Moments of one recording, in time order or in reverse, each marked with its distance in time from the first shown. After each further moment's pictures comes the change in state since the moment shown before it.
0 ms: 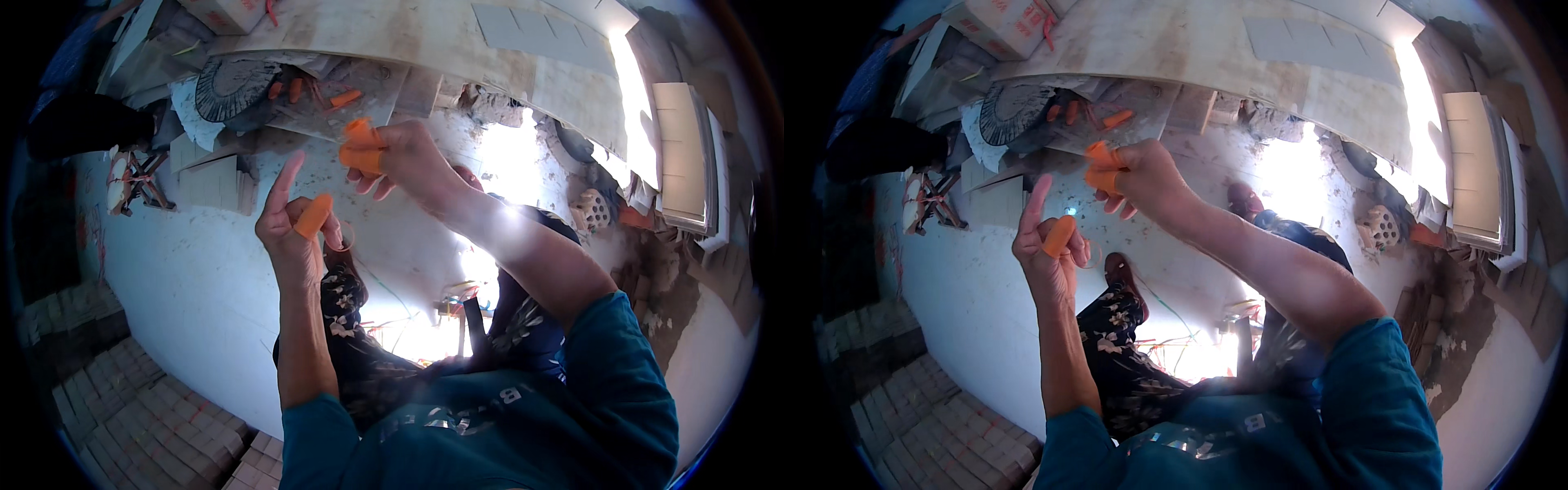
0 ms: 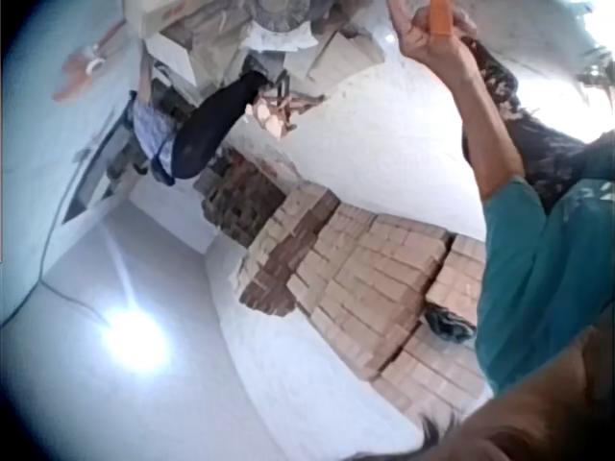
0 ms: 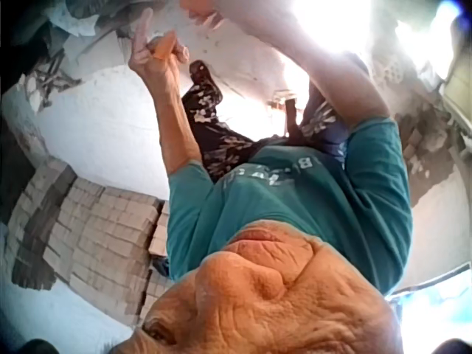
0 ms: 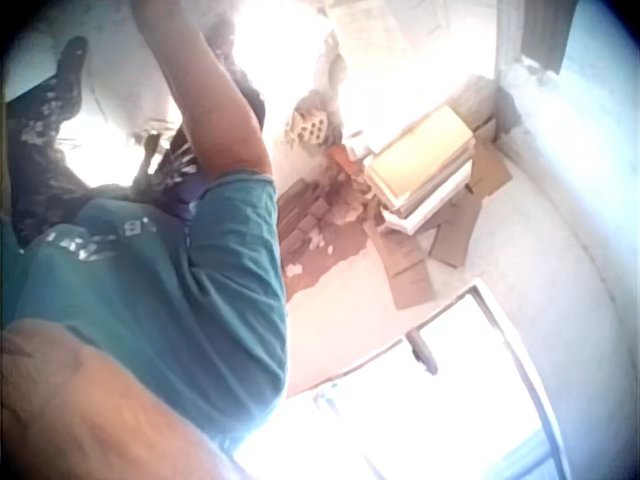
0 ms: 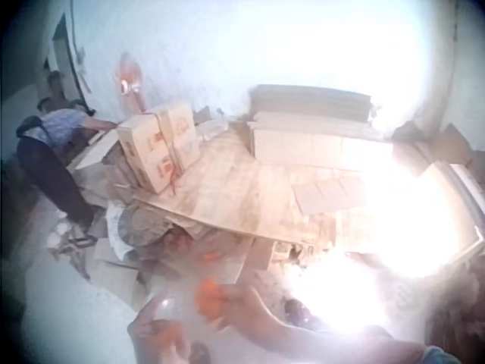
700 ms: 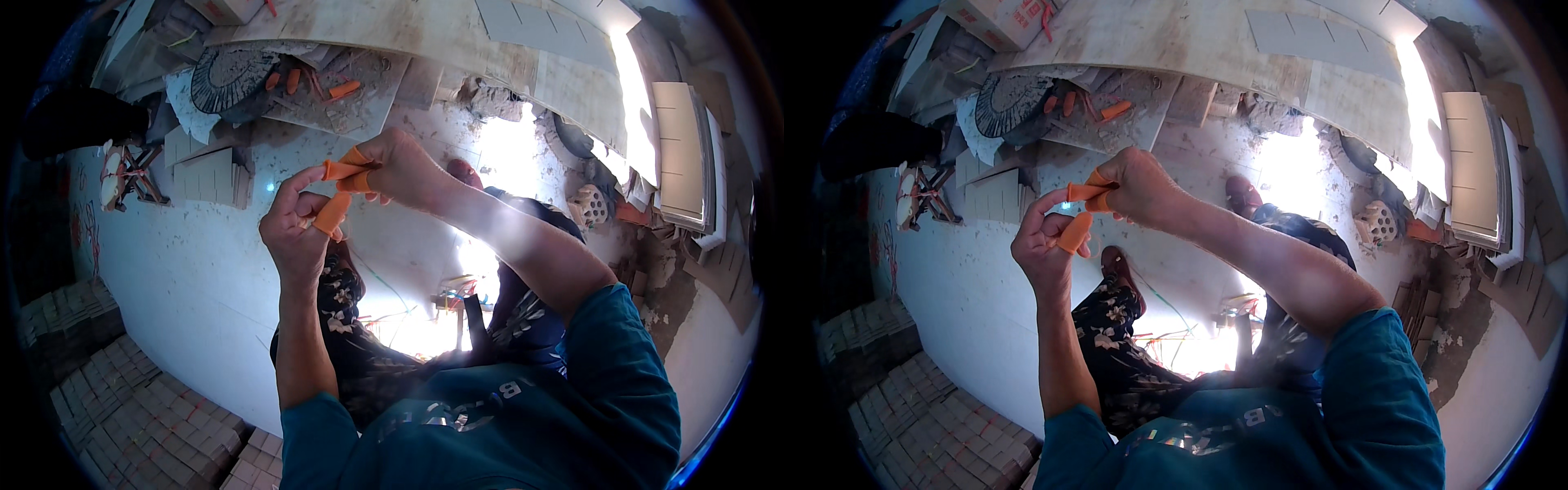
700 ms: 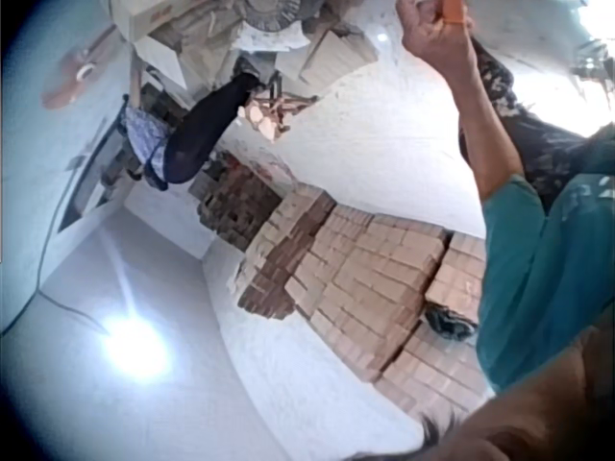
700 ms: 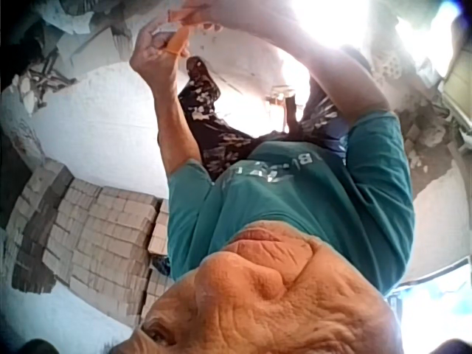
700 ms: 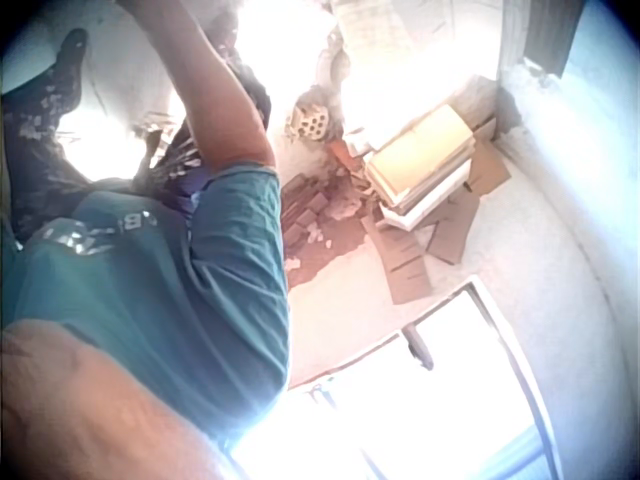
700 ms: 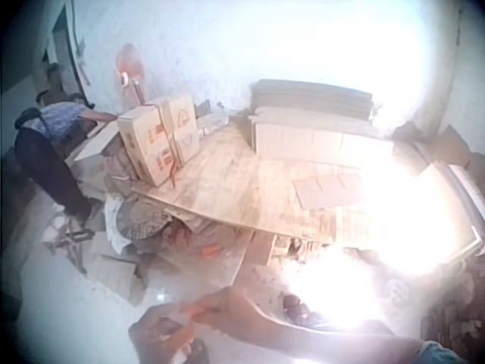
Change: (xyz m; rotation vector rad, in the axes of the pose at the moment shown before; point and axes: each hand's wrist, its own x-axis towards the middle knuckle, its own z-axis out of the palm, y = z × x) left_hand -0.003 -0.005 -0.005 0.294 -0.037 0.106; right_hand 0.003 0.010 0.008 -0.356 -0.149 -0.103
